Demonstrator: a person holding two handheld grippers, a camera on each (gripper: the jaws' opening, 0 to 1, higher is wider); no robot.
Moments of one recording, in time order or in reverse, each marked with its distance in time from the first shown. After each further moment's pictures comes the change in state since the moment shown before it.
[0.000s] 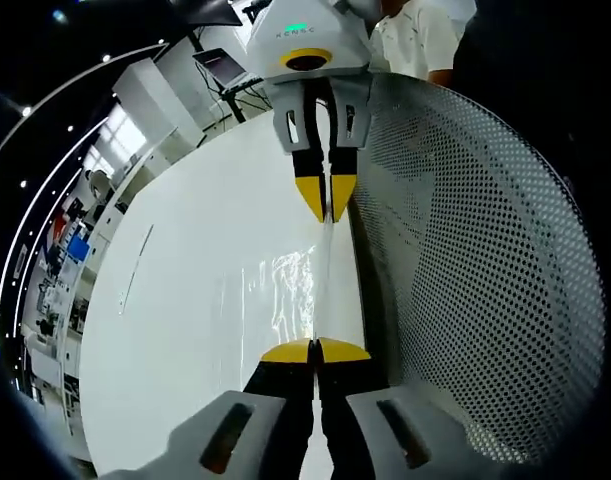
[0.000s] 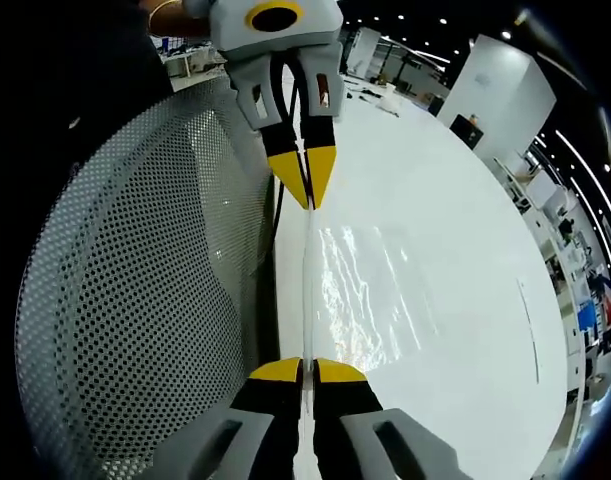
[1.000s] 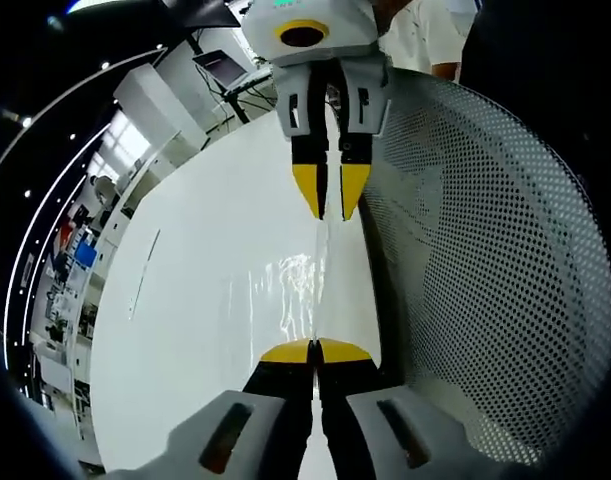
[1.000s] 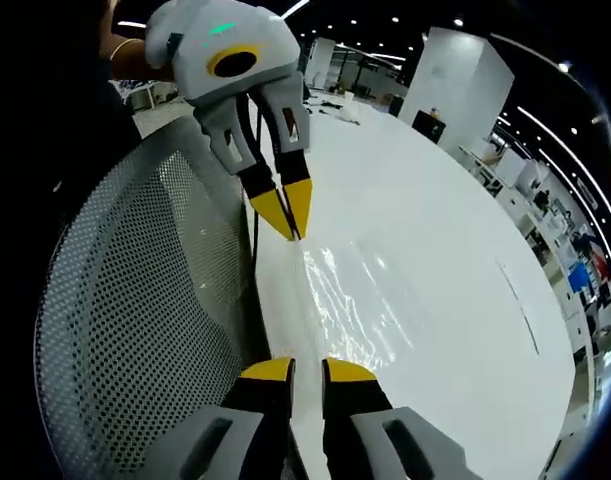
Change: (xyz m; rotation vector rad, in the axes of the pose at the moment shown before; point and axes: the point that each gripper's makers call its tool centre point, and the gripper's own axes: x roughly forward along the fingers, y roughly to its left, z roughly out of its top) left arm 0.004 0.009 0.003 0.037 0.013 0.028; right arm -0.014 -0.011 0.023 0.152 -0.105 -0.091
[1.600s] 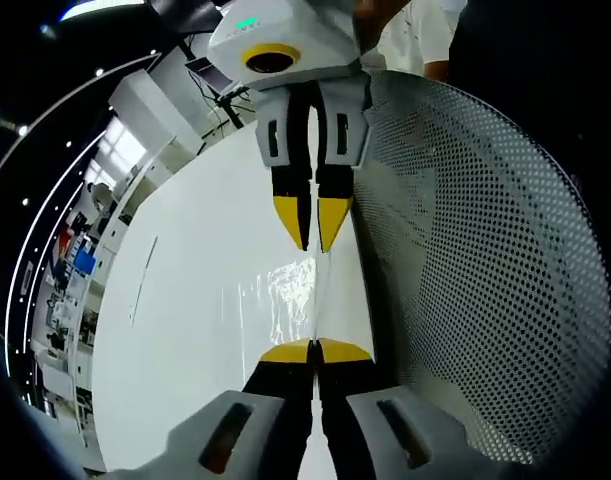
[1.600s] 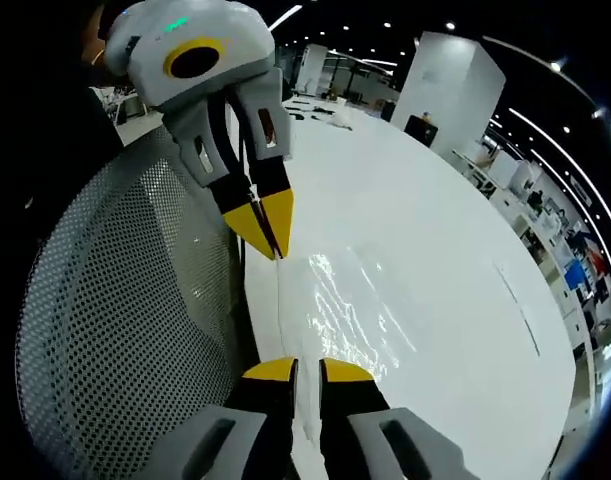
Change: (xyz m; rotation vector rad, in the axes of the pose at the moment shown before) left arm -0.001 -0.005 0.007 0.015 -0.024 -0.005; right arm 0.023 0.000 0.002 0.020 -0.006 -0.014
